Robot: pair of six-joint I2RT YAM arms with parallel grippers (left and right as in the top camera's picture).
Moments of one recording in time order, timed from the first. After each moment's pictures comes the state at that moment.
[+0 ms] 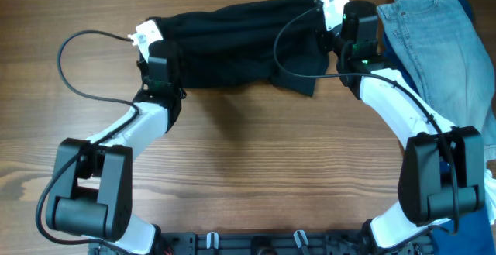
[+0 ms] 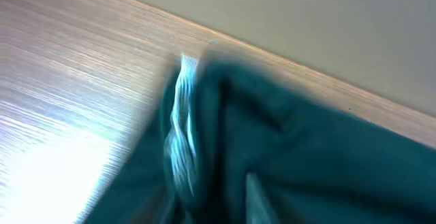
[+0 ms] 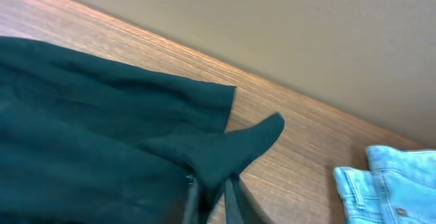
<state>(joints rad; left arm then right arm) -0.19 1.72 0.85 0.41 -0.44 -0.42 0.17 1.78 1.16 0.11 0.06 -0.29</state>
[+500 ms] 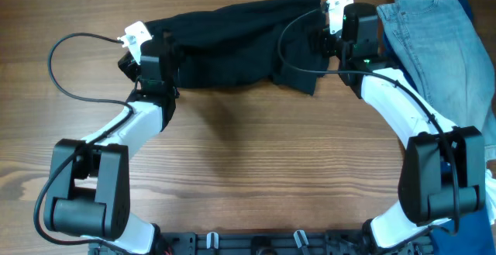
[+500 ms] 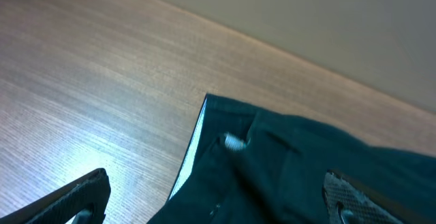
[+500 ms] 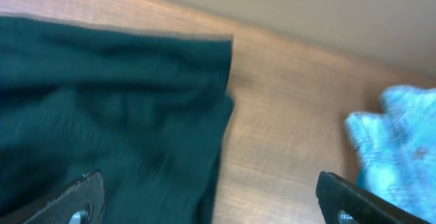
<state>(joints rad) -0.15 1.72 0.85 0.37 -0.47 -0.42 0.17 1.78 1.17 -0.04 0.08 -0.16</state>
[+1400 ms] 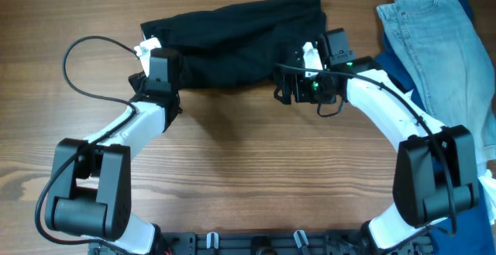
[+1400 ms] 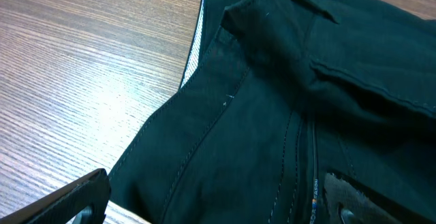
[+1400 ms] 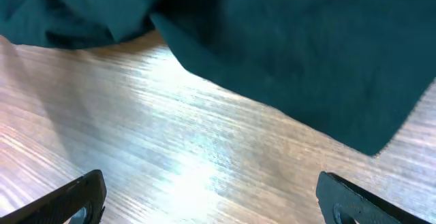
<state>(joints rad) -0.17 1.72 0.85 0.09 -0.38 -0.42 0.26 1.78 1.18 -0.64 -0.37 0.20</state>
